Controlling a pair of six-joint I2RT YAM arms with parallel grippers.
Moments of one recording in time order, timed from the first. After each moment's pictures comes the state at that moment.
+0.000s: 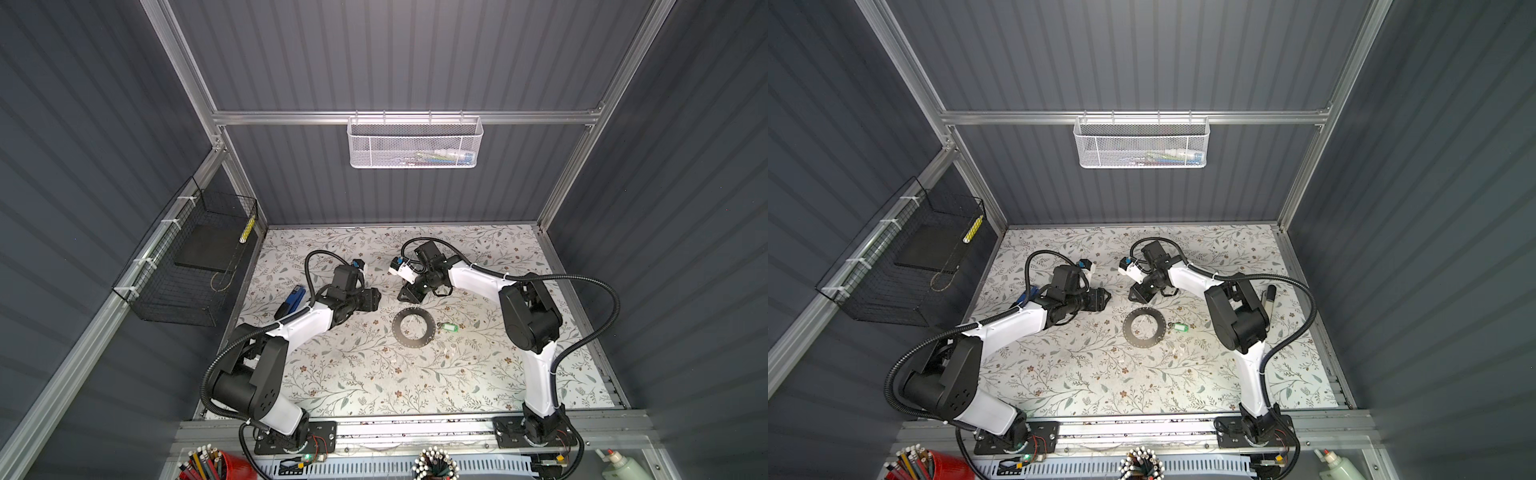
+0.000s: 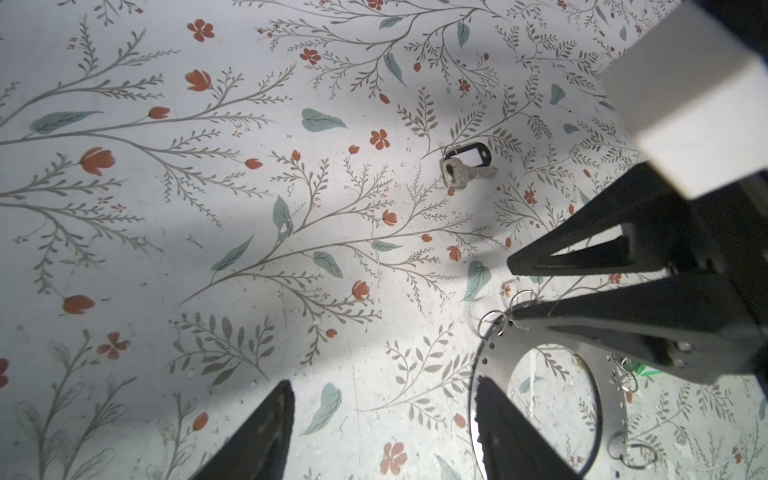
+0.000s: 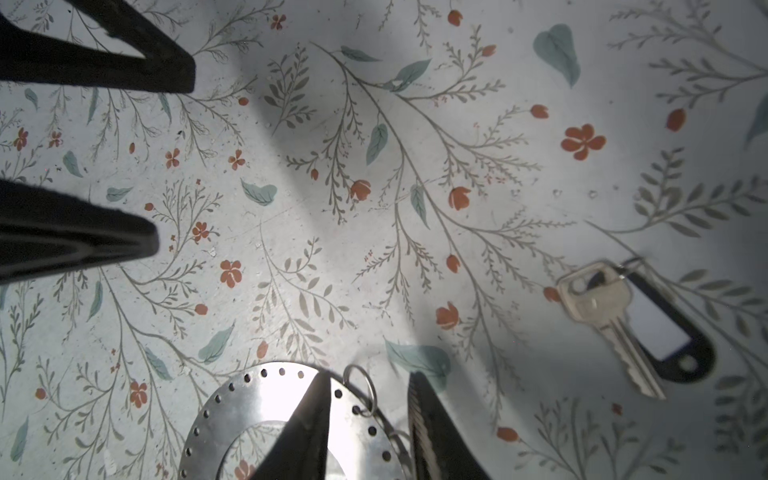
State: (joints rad) left arm -0.44 1.55 0.86 -0.08 0.14 -0.27; right arm 0.57 2.11 1.54 -0.52 -0.46 -0.32
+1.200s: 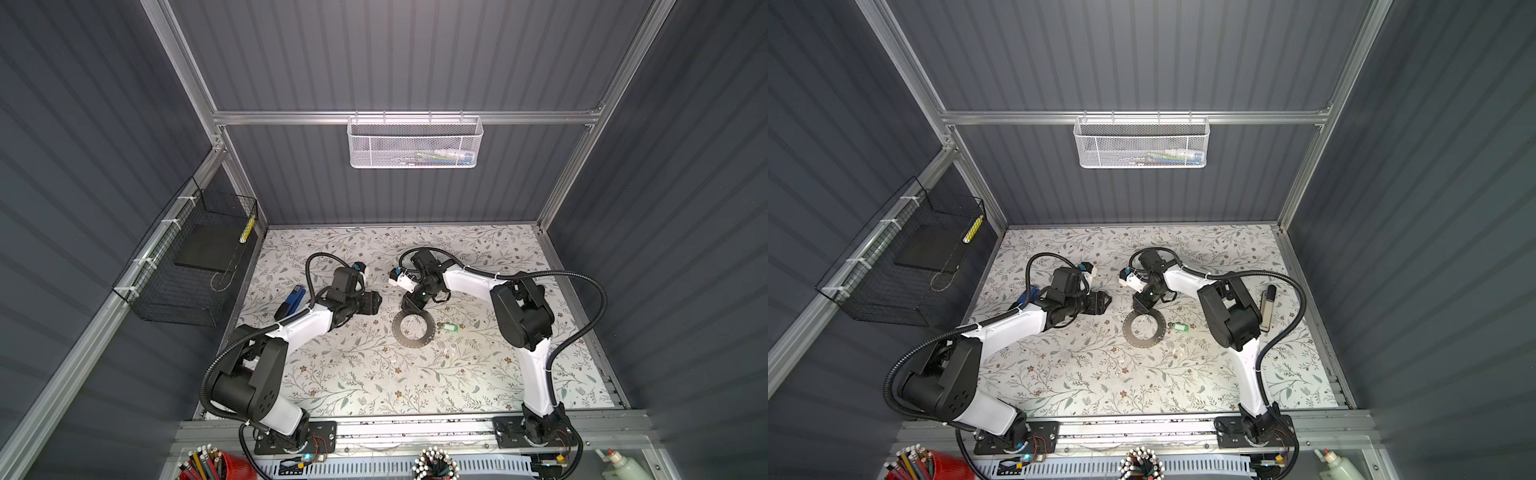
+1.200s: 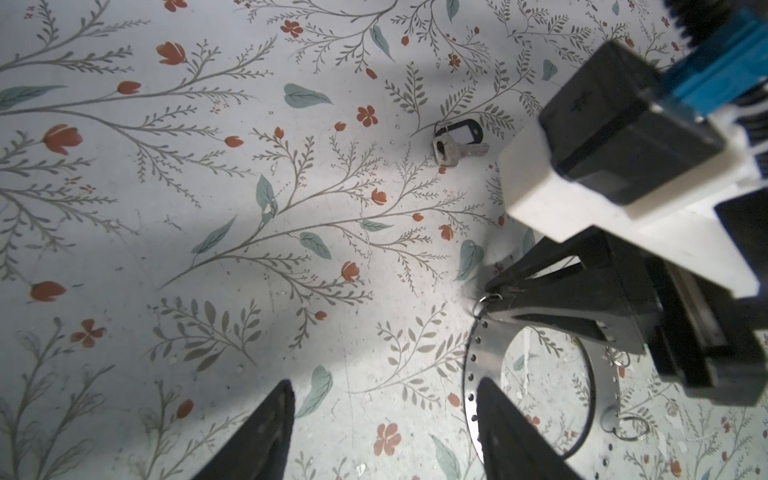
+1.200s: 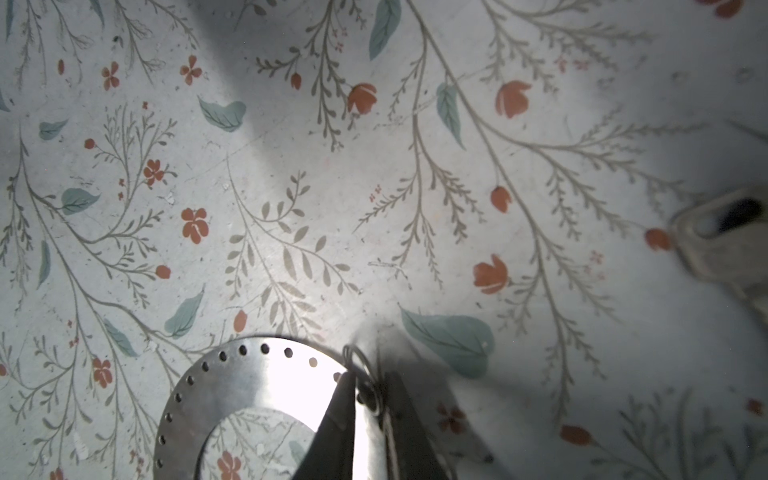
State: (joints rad) left arm -0.44 1.54 0.84 -0.09 0.17 -0.26; right arm 0.59 2.16 1.54 -0.59 -0.43 -0.34
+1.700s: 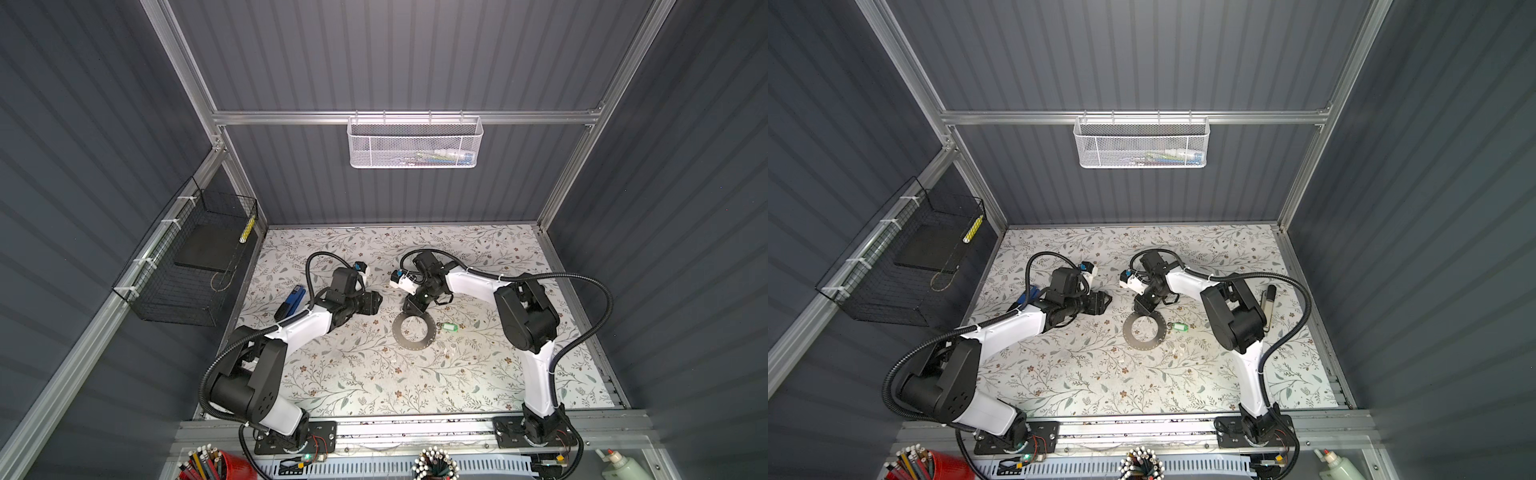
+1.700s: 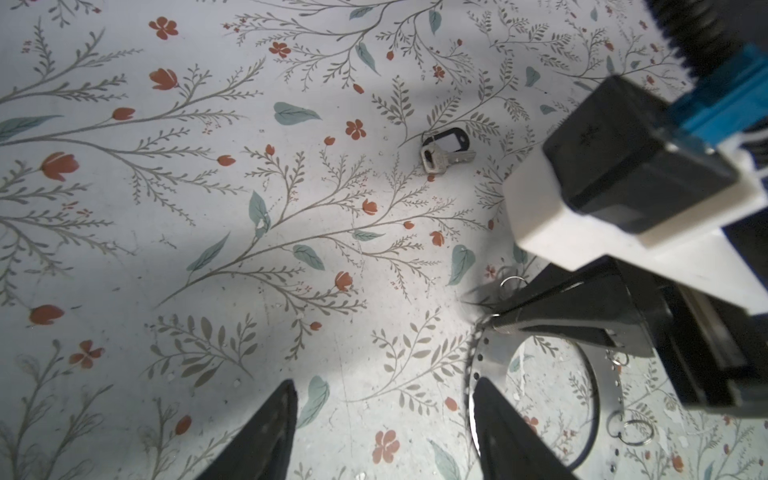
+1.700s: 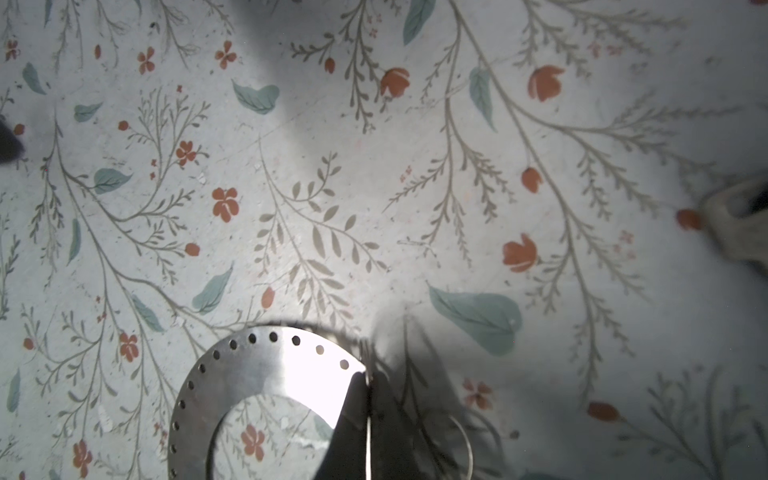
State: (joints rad) left arm -0.44 1.51 0.80 -0.03 0.20 -0.20; right arm 0.59 2.08 1.45 -0.57 -0.45 -0.35
